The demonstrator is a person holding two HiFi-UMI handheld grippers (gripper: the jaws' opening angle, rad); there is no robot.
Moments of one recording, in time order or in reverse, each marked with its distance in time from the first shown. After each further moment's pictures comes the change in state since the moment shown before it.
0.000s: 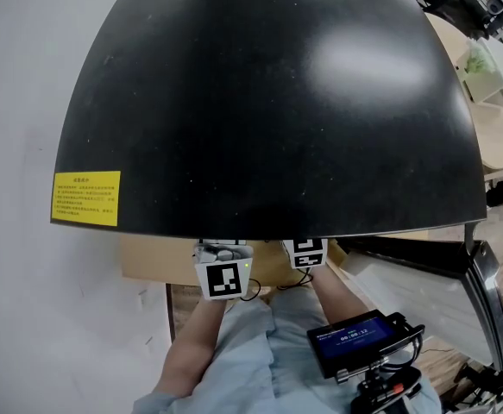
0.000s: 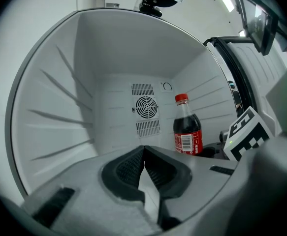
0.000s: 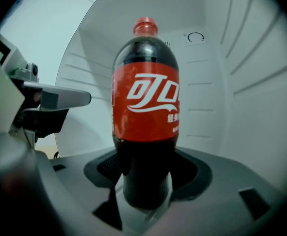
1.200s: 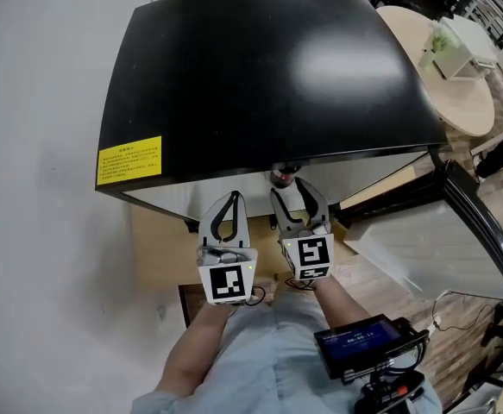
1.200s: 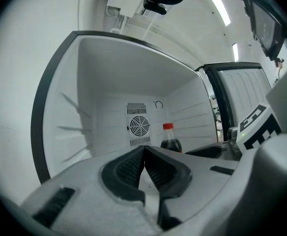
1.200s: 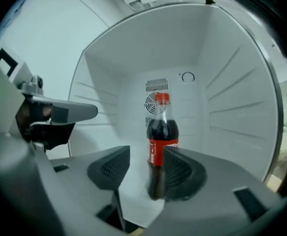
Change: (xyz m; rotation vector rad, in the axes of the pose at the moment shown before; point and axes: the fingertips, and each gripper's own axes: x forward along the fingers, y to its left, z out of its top) left arm -0.047 -0.002 0.056 -0.005 -0.062 -0.117; right arm -0.078 0.031 0.054 0.037 -0.107 -0.138
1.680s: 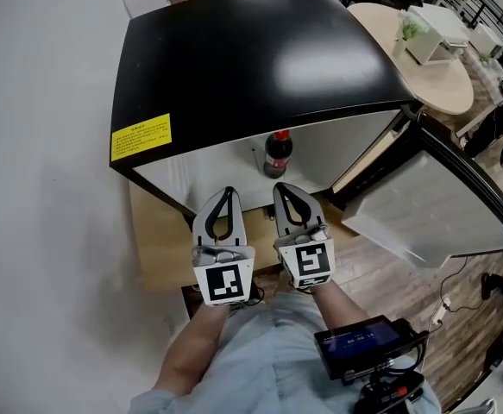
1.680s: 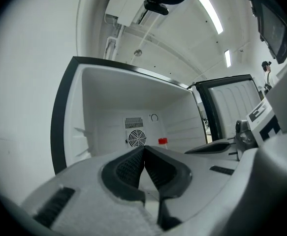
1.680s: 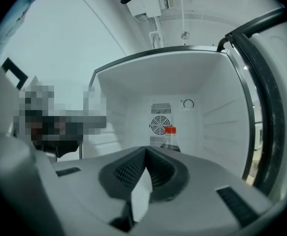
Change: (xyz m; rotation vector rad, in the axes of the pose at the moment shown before) left arm -0.034 -0.001 0.039 0.018 -0.084 -0.063; right arm -0.052 0.034 0.056 -0.020 -0.102 -0.067
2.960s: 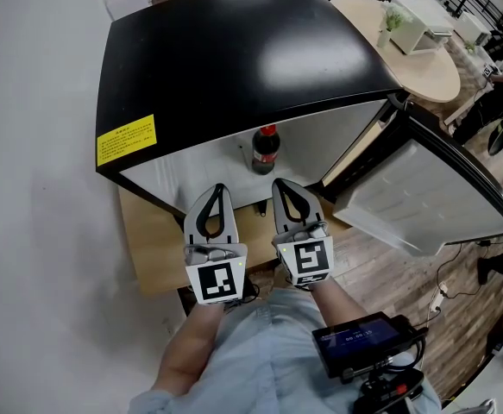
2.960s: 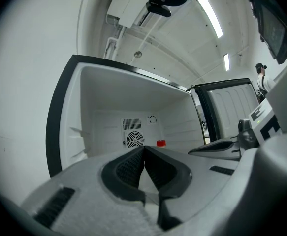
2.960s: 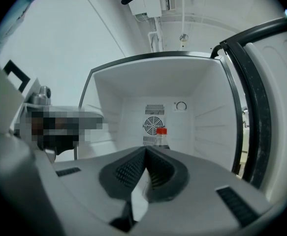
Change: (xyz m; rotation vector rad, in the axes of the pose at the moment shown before) left arm 0.004 -0.002 0.003 -0.001 -0.025 -0.033; right arm -0.010 -0.016 0.002 -0.026 -0.001 -0.066
